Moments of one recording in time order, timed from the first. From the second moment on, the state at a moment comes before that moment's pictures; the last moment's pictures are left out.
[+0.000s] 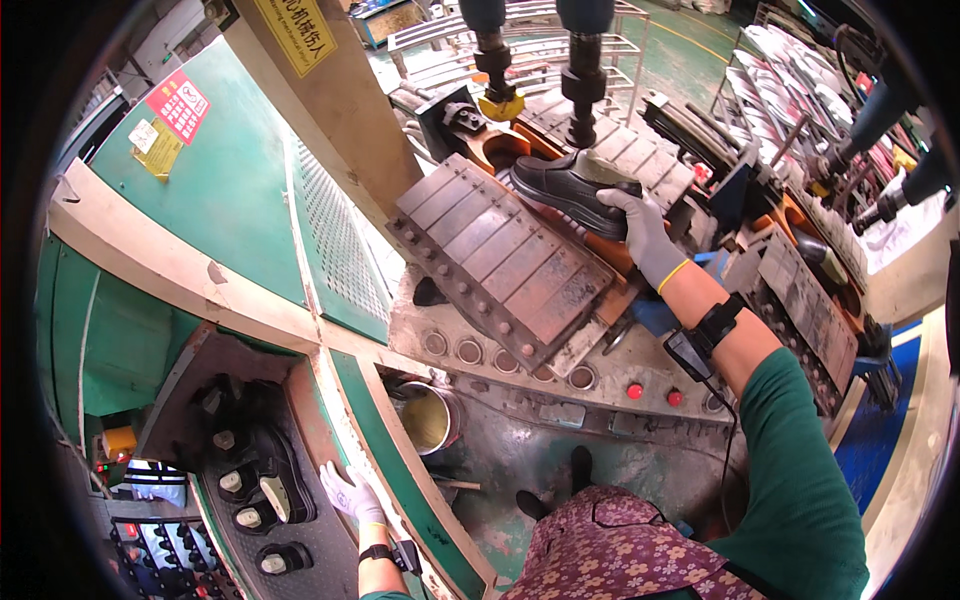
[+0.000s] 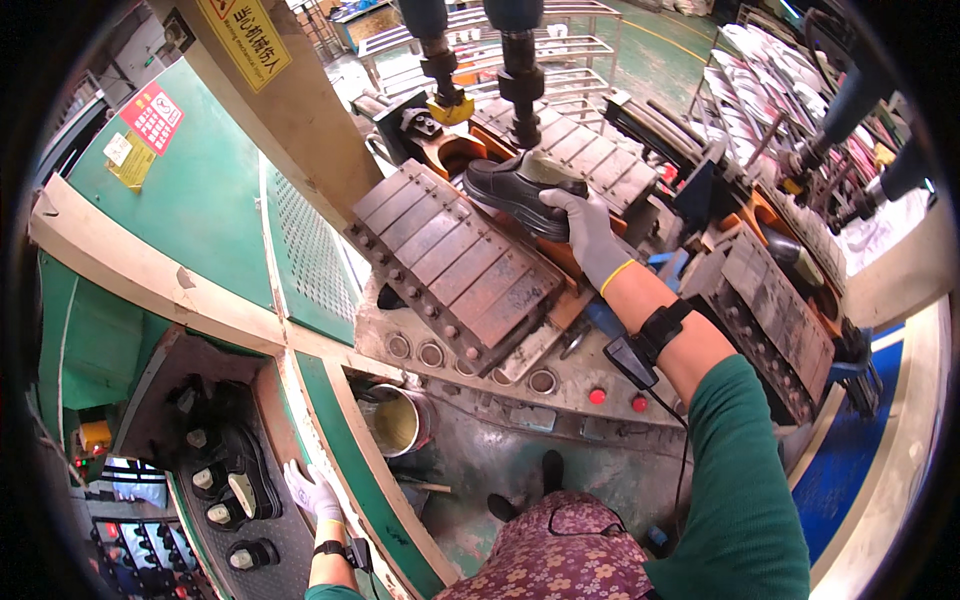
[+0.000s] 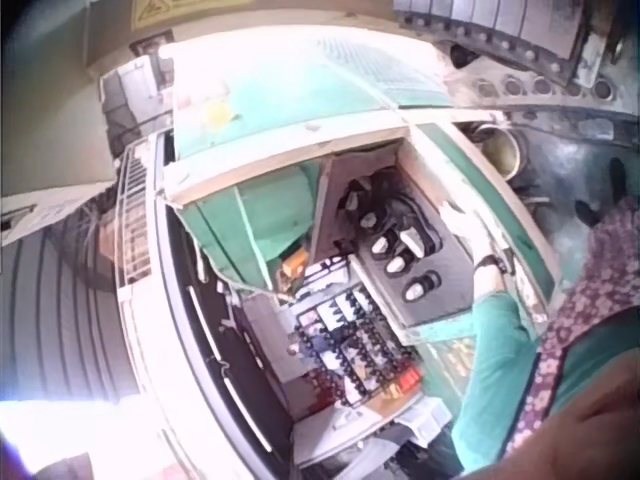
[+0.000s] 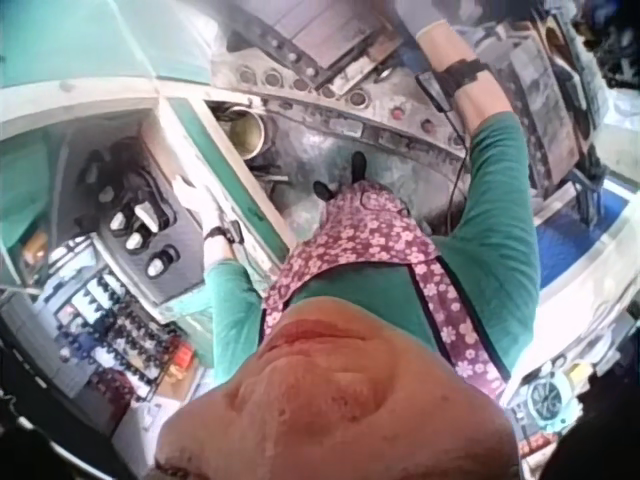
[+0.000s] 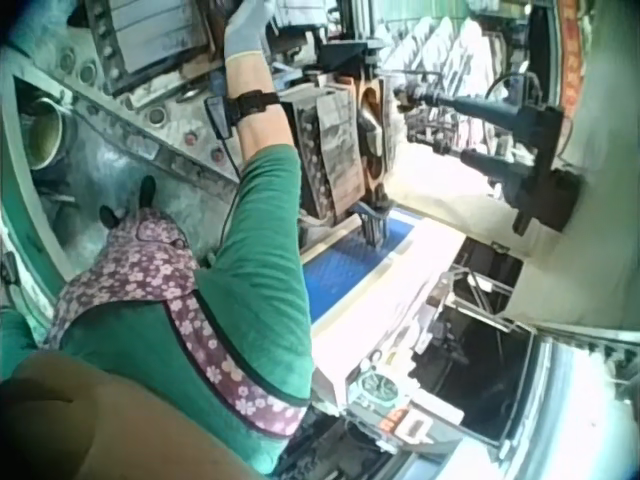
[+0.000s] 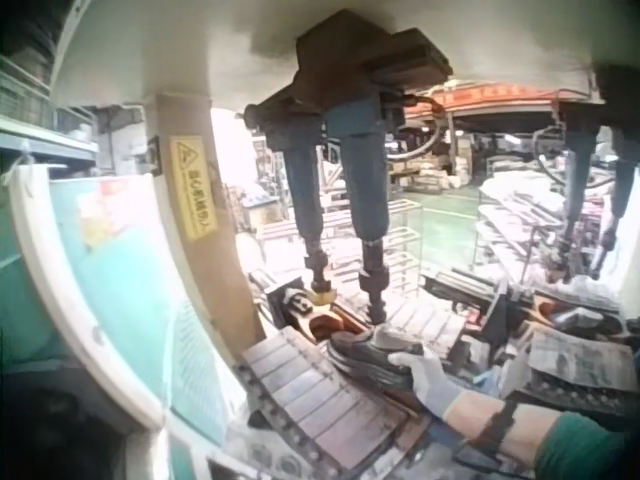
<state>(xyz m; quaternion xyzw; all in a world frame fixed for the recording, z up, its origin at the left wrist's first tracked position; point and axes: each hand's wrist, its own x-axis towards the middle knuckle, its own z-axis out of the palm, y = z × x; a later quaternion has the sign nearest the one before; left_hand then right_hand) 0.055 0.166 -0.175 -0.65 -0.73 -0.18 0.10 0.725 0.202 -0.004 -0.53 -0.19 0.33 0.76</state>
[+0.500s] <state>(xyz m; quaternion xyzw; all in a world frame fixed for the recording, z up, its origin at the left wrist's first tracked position) 0.060 0.170 -0.173 -0.65 -0.74 -0.17 0.08 0.778 0.263 -0.077 -0.75 -0.42 0.24 0.45</state>
